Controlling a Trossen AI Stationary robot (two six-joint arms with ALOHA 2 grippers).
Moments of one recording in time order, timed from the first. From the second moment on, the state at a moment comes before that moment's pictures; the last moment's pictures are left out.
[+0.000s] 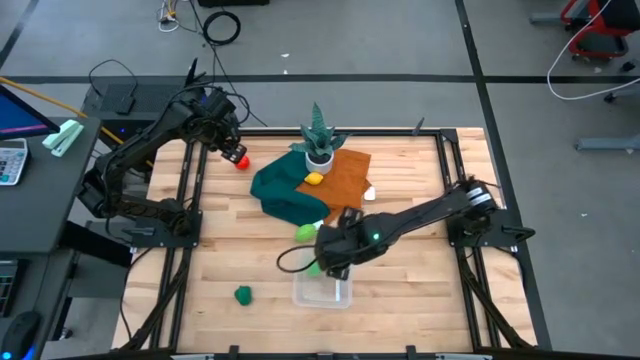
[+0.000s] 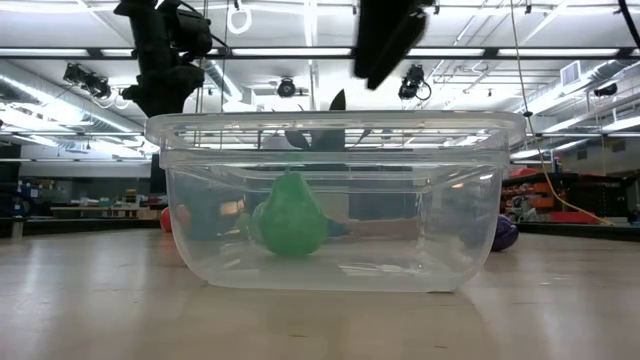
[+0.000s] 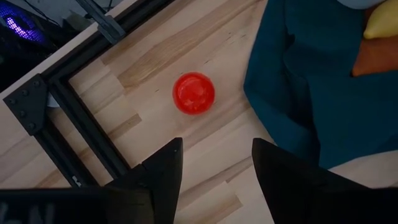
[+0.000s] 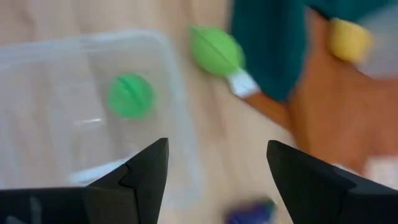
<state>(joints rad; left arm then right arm) 0.85 1.28 1.20 -1.15 -0.07 -0.11 0.32 1.94 1.84 -1.21 0.35 0.55</state>
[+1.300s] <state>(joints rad) 0.85 1.28 1.20 -1.15 -0.05 -0.01 0.21 1.61 1.06 -0.91 0.21 1.75</state>
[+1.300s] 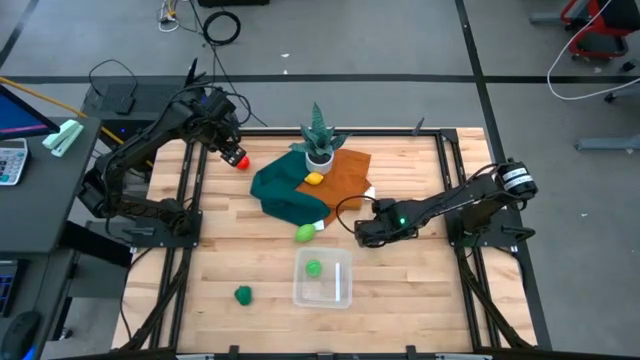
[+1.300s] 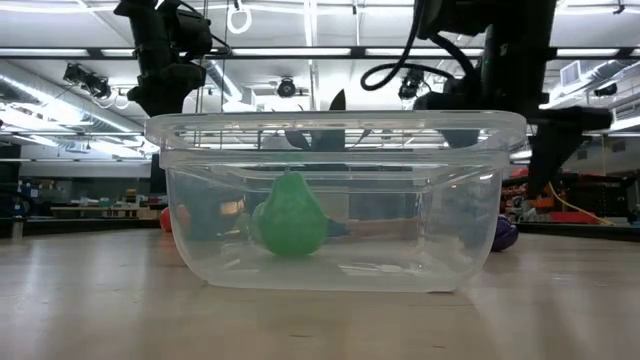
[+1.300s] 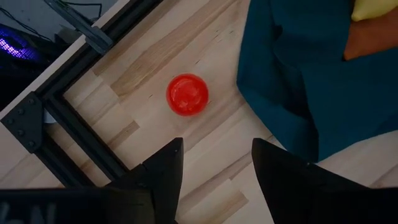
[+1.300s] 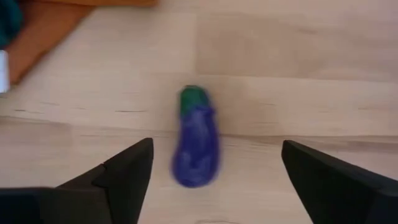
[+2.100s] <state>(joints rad) 0.85 1.28 1.20 -1.15 -0.05 -0.01 0.15 1.61 0.93 -0.73 0.12 1.69</state>
